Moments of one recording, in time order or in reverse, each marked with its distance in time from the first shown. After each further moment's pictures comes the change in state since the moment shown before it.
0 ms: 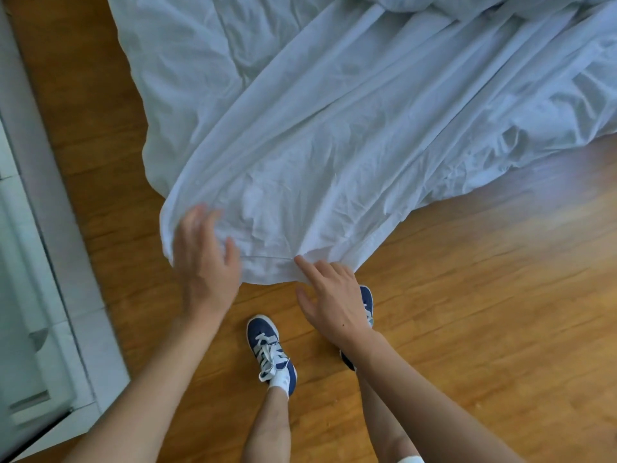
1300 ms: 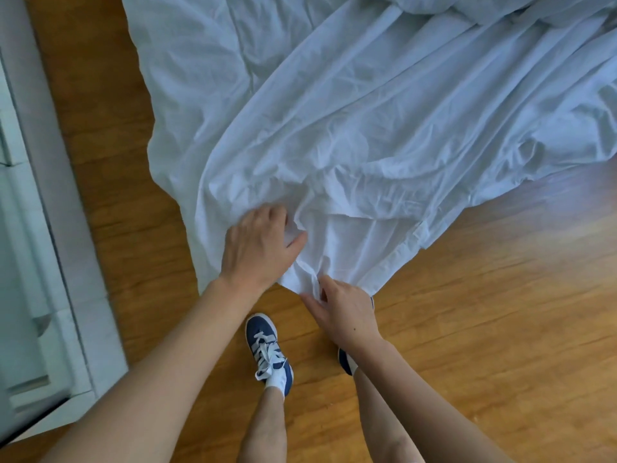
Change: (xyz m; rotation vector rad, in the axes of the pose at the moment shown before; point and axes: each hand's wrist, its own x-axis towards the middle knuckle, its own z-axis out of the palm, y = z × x) left_hand 0.032 0.053 0.026 0.223 -0.342 0.192; right_hand -0.002 0.021 -0.006 0.039 -0.145 0.074
